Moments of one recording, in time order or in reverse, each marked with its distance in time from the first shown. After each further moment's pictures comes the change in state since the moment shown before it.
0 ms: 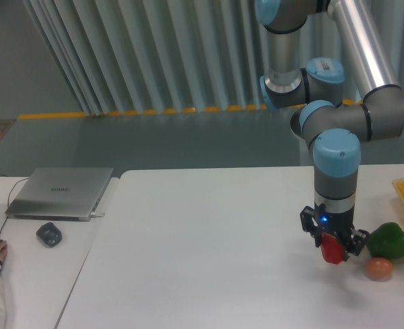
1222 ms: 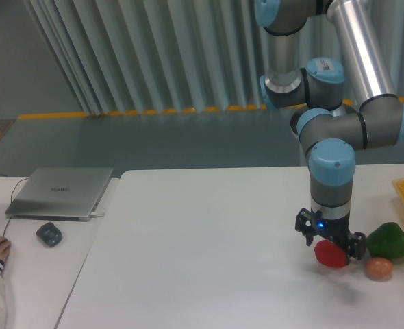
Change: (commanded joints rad) arm -0.012 0.011 0.001 0.080 0.008 0.024
